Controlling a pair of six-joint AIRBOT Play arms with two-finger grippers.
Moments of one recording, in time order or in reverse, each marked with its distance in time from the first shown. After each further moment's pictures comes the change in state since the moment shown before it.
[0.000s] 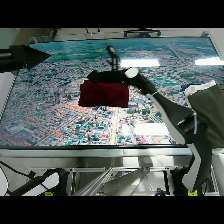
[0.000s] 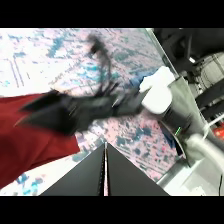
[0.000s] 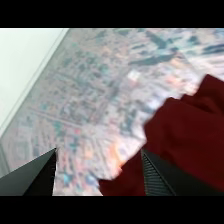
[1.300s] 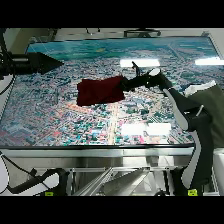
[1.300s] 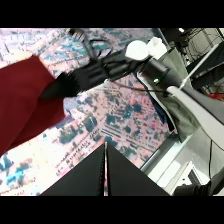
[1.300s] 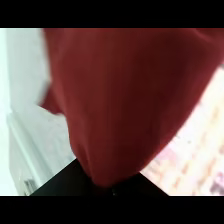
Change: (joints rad) left arm -0.069 -0.060 -0.025 0.006 -0.034 0.030; right arm -0.269 -0.105 -0.037 0.025 0.386 0.168
